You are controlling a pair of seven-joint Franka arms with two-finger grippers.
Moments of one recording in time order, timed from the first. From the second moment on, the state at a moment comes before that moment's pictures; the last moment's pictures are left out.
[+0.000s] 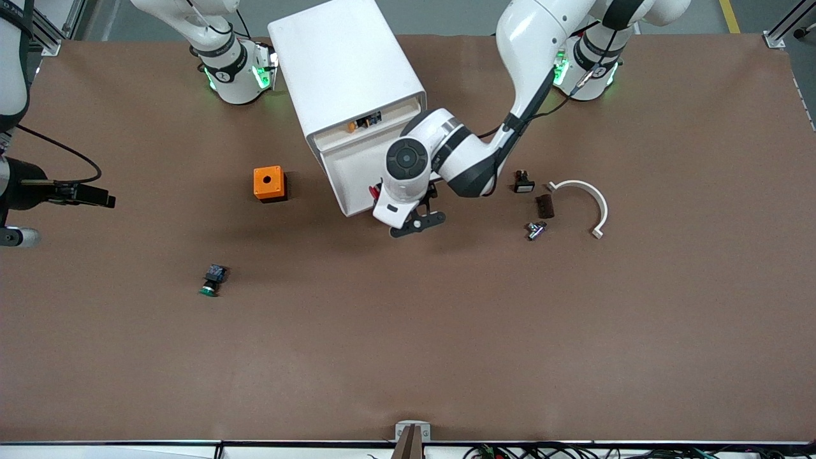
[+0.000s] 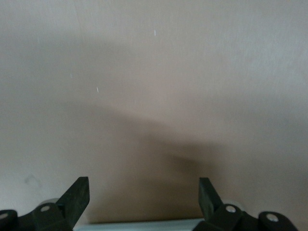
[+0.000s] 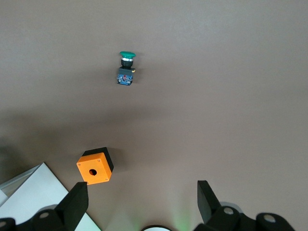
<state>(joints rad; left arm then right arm) -0.78 0.73 -0.10 -1.40 -0.11 2.03 -1.13 -0.04 0.20 -0.08 -1.50 0.04 1.47 -0.03</state>
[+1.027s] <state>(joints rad) -0.85 0.68 -0.26 -1.45 -0.07 2.00 -1.34 -0.04 0.18 -0.06 -1.43 0.04 1.44 -0.01</state>
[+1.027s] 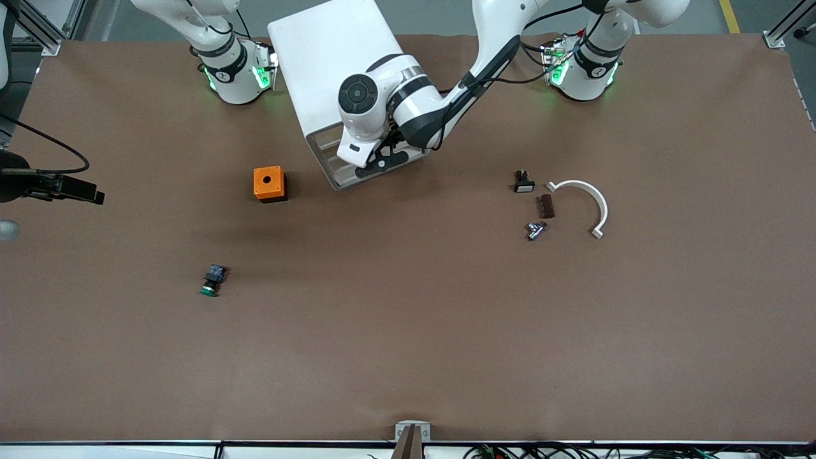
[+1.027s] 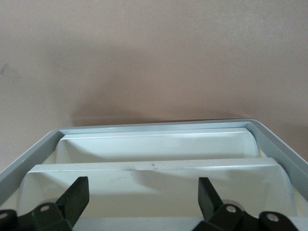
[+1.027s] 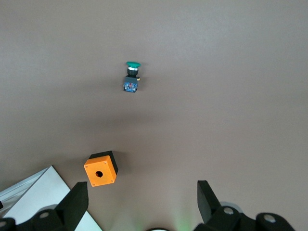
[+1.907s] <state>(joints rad) -0.39 0.51 -0.24 -1.44 0.07 1.96 -1.27 -0.03 -0.08 -0.05 -1.63 0.04 1.55 -0.01</state>
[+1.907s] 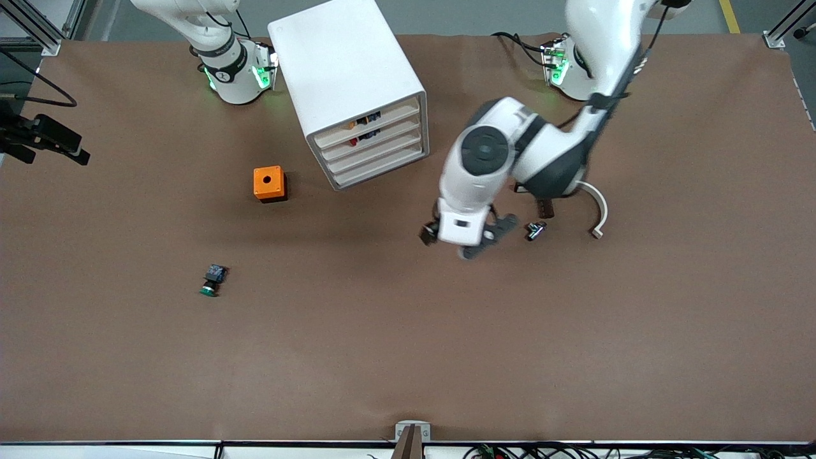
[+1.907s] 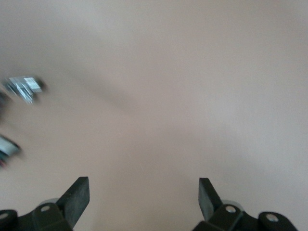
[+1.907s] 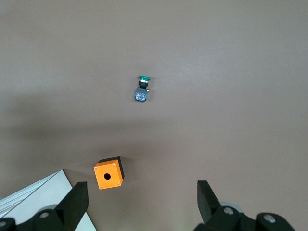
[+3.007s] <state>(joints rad) 0.07 0.08 -0.18 -1.49 0.08 1.57 -0.33 -0.03 -0.08 -0.05 -1.69 0.00 1.60 -0.07</state>
